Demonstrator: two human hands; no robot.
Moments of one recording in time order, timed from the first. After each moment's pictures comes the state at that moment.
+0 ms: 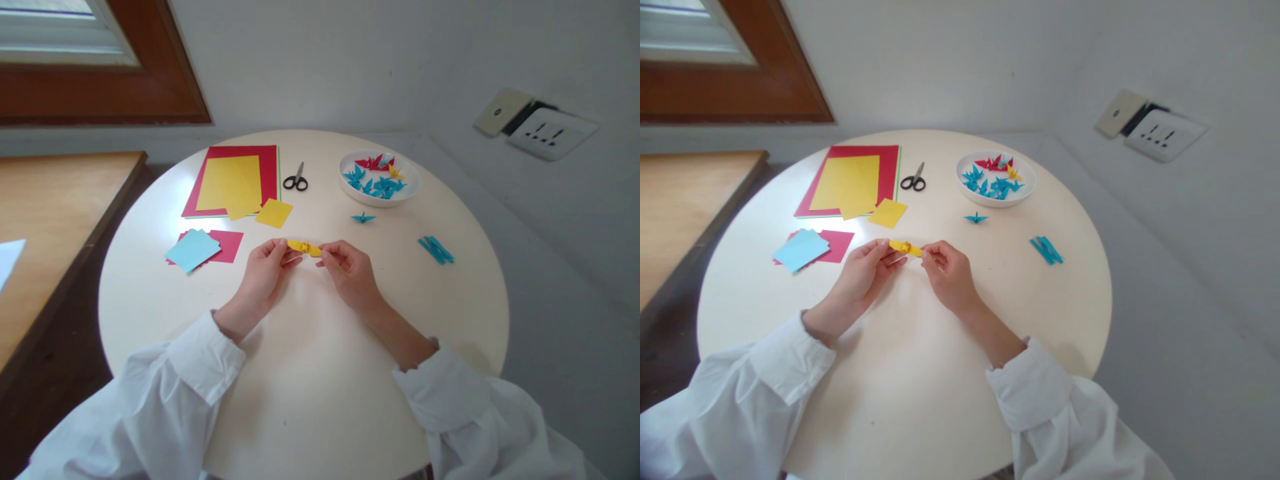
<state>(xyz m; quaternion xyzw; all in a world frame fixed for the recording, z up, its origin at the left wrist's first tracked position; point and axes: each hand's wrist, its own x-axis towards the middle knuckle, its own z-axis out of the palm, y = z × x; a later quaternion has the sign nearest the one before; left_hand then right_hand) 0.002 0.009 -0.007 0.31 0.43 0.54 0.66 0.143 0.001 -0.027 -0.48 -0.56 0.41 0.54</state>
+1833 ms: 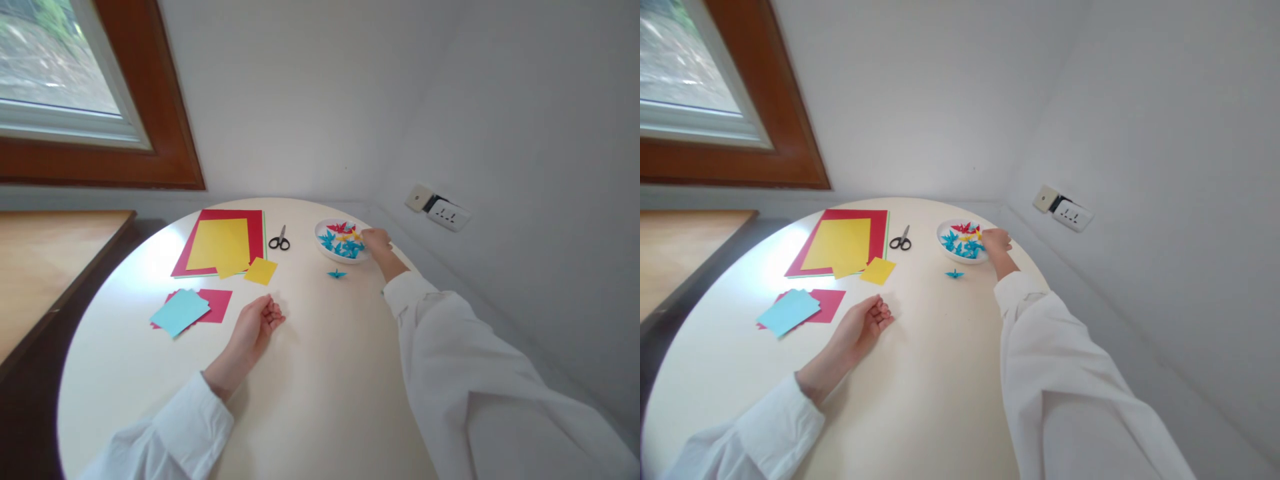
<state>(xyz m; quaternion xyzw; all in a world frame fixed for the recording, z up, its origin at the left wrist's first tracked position) -0.002 0.022 -0.012 0.16 0.42 0.52 0.73 0.283 0.184 0.026 -0.85 -0.41 0.09 0.32</state>
